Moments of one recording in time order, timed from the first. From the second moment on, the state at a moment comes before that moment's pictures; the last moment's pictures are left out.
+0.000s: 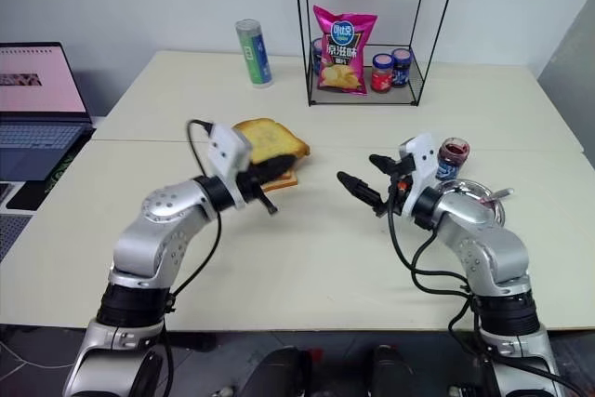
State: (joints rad) left arm -0.46 0.45 -0.10 -0.17 -0.32 0.48 -0.73; right arm -0.45 -0.44 -0.04 -0.23 0.61 0.68 0.55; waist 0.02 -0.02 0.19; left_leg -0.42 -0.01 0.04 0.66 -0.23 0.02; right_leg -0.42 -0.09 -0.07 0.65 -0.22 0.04
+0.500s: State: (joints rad) left arm -0.40 0.32 0.19 -0.17 -0.50 0.67 -0.51; right arm -0.44 -0.45 -0.09 -0.27 0.63 0.73 0.54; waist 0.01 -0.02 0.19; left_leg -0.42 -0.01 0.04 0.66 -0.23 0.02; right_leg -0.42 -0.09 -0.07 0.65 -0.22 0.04
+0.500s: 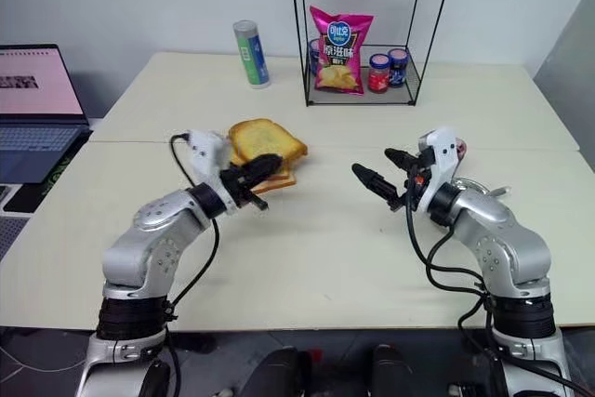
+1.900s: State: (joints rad) left arm -0.58 0.17 0.47 0.32 -0.89 0.78 -0.32; right arm -0.40 -0.48 -0.05 -0.33 0.69 0.82 0.61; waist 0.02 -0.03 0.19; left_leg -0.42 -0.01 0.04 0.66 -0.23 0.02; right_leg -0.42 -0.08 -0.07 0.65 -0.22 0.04
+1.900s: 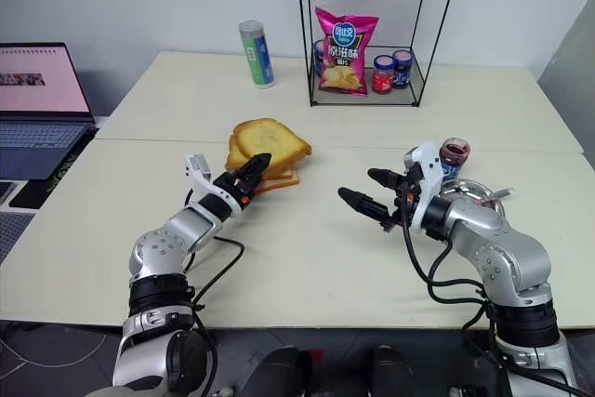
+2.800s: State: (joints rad) left arm -0.63 0.21 0.33 0.09 -0.97 0.98 -0.37; right arm -0.41 -0.51 -0.09 -0.34 0.70 0.83 0.60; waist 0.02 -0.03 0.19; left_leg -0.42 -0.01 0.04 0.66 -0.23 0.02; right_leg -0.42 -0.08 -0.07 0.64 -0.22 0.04
